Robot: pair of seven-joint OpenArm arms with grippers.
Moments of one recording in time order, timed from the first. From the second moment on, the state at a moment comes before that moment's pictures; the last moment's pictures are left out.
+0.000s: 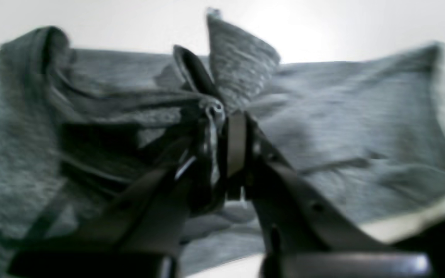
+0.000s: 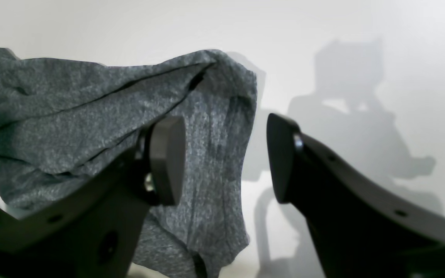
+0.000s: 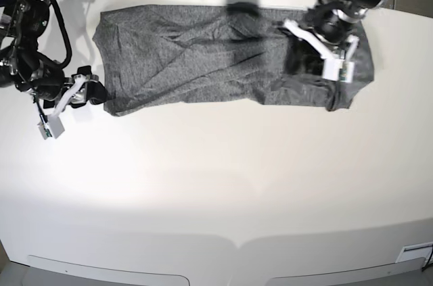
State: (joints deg) left arm 29.8 -8.1 5.2 112.5 -25.5 -9.2 31.2; right arm -5.3 21.1 26.0 96.6 42.4 34.5 -72.2
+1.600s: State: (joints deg) left arm 13.6 -8.4 19.8 107.1 -4.1 0.1 29.8; right arm -5.3 21.1 26.0 96.6 42.4 34.4 -73.5
